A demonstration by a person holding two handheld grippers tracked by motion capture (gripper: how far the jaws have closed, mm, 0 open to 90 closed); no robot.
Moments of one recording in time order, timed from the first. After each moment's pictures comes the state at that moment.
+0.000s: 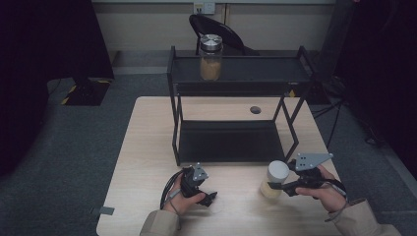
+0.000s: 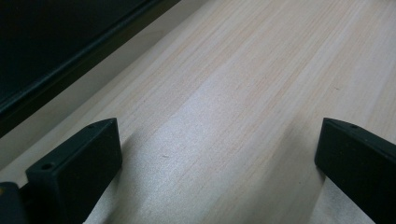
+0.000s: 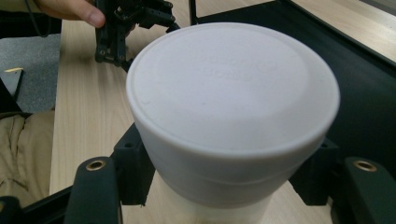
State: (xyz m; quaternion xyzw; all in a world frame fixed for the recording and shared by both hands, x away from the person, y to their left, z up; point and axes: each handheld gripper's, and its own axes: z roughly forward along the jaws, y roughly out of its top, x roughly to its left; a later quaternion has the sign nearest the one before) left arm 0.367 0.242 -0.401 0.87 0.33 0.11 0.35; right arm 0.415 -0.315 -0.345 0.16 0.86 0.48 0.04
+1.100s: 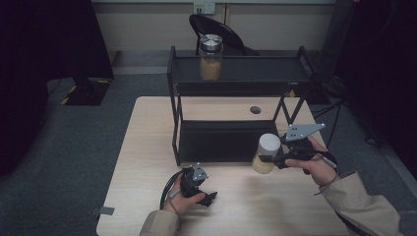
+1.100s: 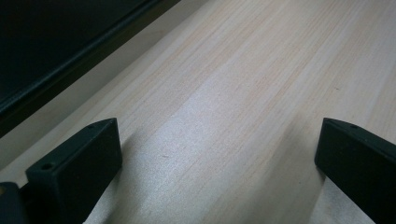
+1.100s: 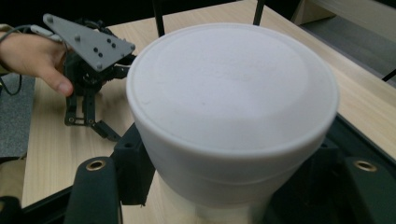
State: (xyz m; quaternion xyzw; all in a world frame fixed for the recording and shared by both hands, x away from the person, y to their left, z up) left arm 0.367 0.242 -0.401 0.87 0.33 0.11 0.35; right arm 0.454 -0.283 -0.289 0.17 0.86 0.48 0.07
